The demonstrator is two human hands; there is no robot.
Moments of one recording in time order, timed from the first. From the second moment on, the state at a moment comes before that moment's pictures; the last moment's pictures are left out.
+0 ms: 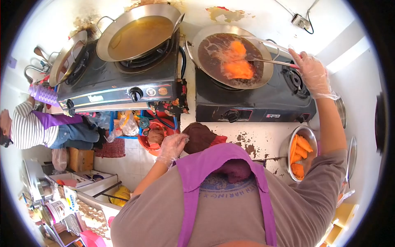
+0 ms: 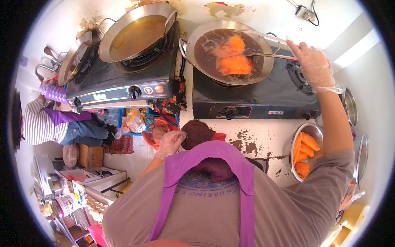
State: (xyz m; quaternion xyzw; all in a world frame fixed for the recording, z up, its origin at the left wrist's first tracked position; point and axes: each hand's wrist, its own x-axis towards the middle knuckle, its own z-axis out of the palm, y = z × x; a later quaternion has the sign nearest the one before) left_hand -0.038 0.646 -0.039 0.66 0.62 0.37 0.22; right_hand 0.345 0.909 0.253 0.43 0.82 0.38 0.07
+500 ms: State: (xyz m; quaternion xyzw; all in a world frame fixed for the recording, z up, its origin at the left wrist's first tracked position) left_hand -0.038 0.648 -0.036 0.66 0.62 0.37 0.21; right_hand 0.303 0.917 0.212 0.36 0.85 0.38 0.07
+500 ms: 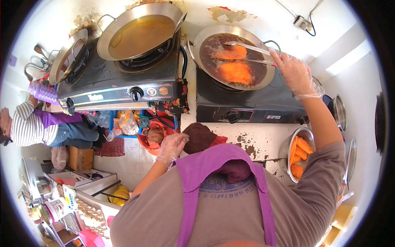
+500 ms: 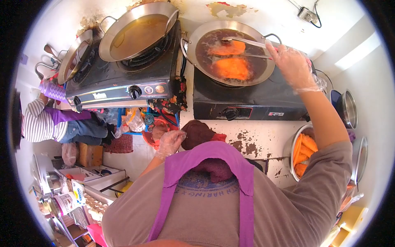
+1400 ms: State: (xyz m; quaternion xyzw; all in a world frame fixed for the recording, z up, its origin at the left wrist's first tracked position) left_hand -0.057 0.651 -0.035 0.62 0.67 0.36 0.20; right_hand 0.234 1.070 0.345 0.50 0.81 -0.02 0.31
